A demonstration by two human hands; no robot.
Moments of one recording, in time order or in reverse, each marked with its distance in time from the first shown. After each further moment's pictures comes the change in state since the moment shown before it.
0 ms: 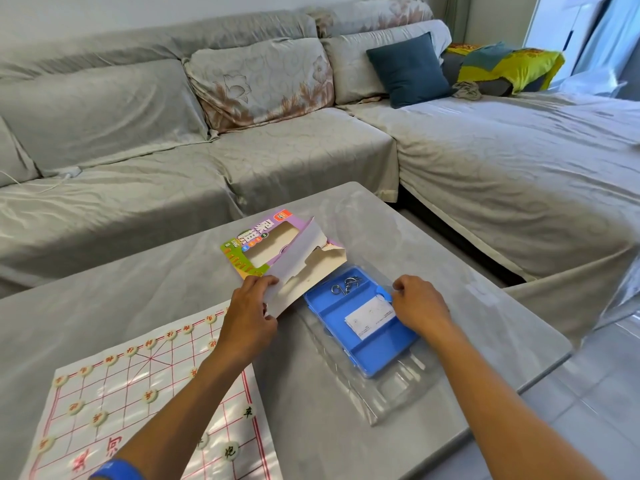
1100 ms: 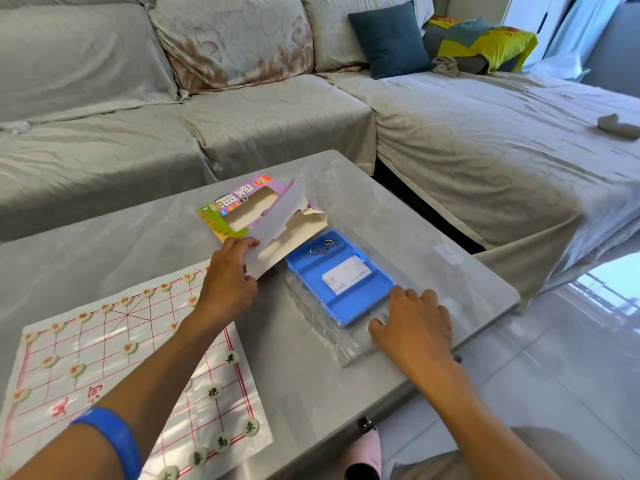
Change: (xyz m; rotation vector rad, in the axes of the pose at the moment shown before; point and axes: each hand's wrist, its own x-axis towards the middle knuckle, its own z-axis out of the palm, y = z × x) left_hand -0.013 -0.001 0.001 -0.039 -0.001 0.015; right_hand -0.128 0.010 0.002 -0.437 0.100 -0.047
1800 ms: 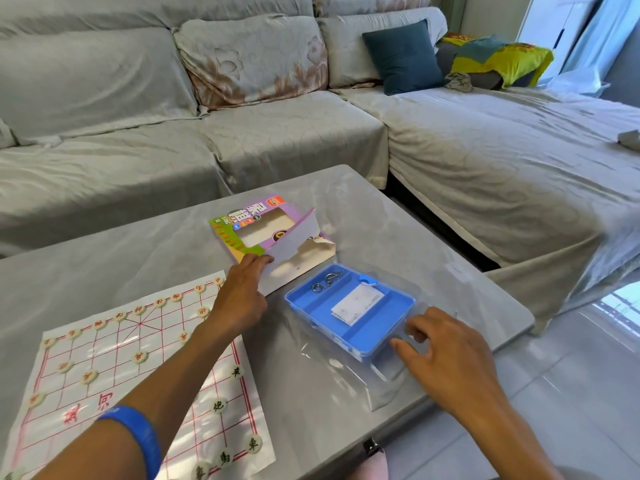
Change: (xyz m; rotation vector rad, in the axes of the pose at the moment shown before) left_hand 0.006 0.004 0.004 0.143 -0.100 -0.037; right_hand -0.018 0.035 -0.019 0.318 0.160 -0.208
